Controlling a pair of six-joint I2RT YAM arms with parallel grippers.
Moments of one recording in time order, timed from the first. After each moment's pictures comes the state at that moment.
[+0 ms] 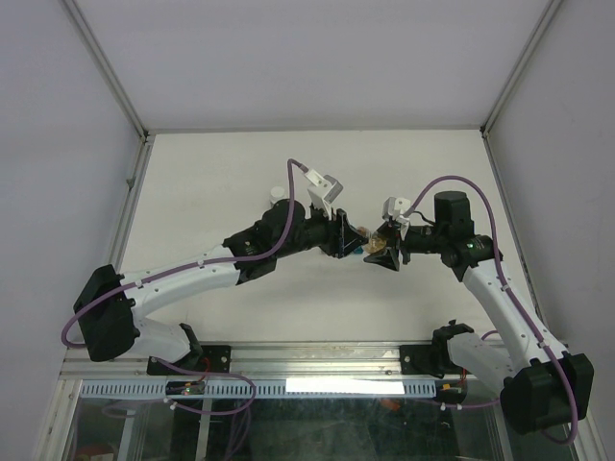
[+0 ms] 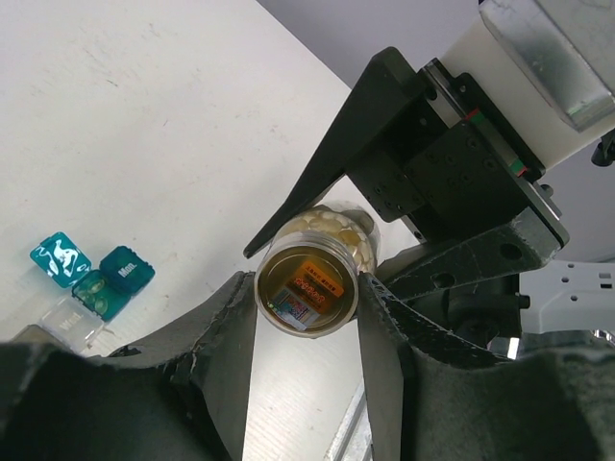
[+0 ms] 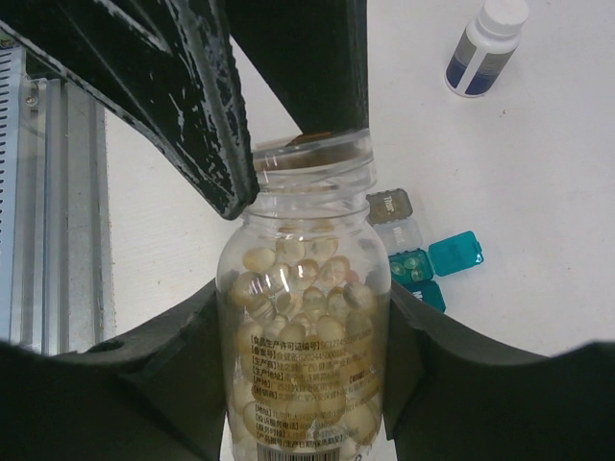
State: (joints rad) left arm -1.01 1.37 1.00 0.19 0.11 -0.48; right arm 0.24 0.96 0.77 -0.51 -1.02 -0.65
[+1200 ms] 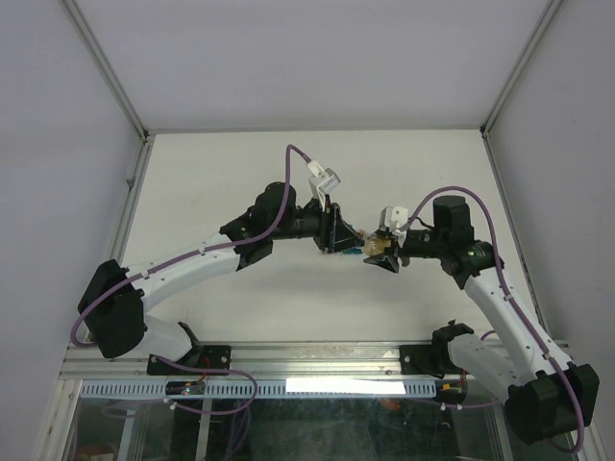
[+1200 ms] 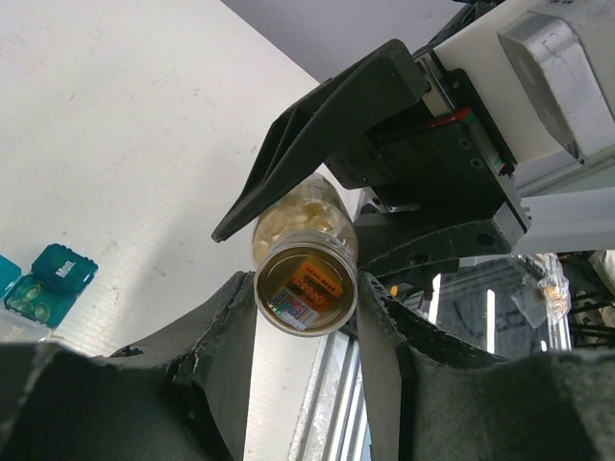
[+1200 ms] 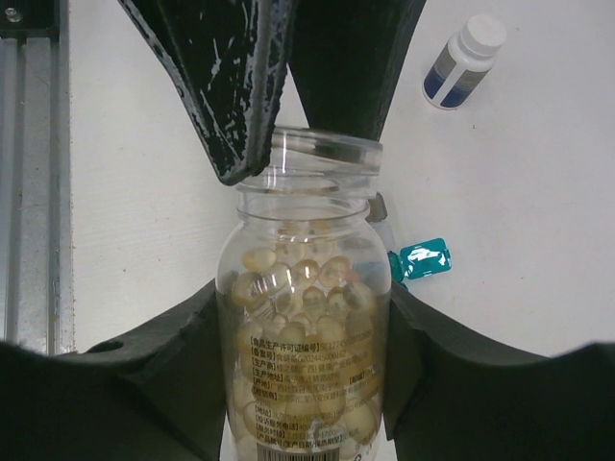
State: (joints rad) left arm -0.87 1.41 1.02 0.20 0.50 -0.51; right arm 0.28 0.90 0.74 -0.50 -0.95 -0.74
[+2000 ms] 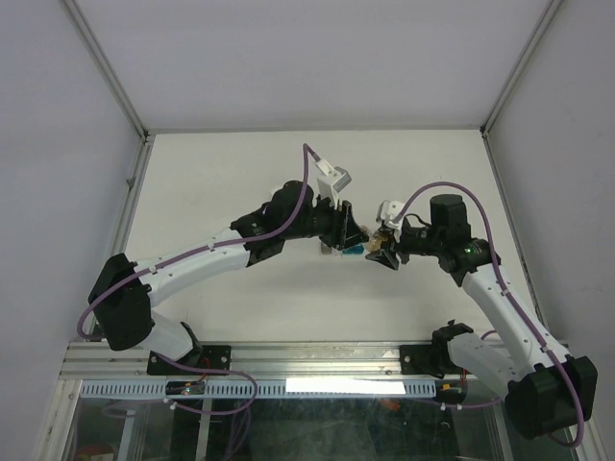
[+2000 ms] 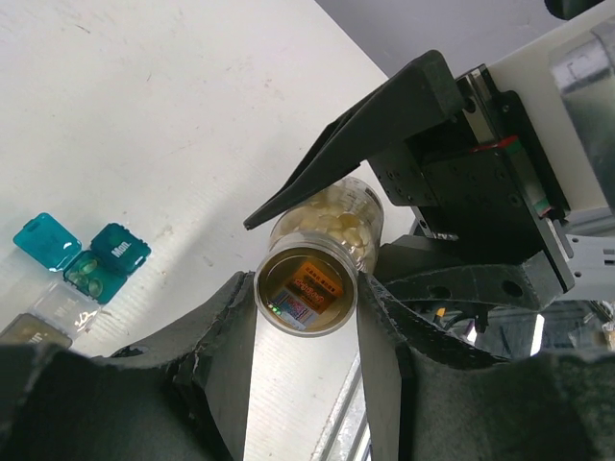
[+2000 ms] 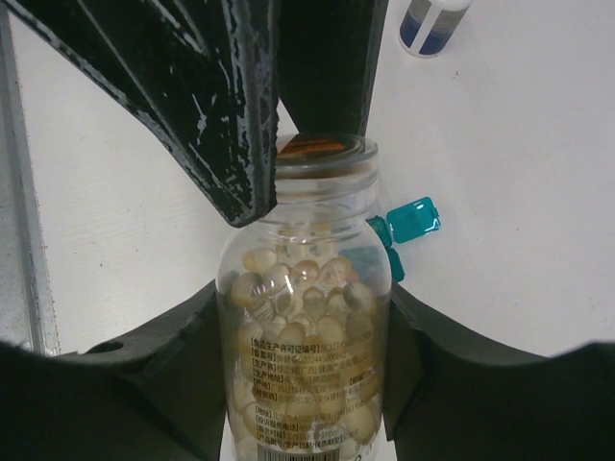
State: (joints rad) left arm -0.93 1.47 1.12 0.04 0.29 -0.47; right arm 0.30 0.93 0.74 -0.47 -0.84 -0.67
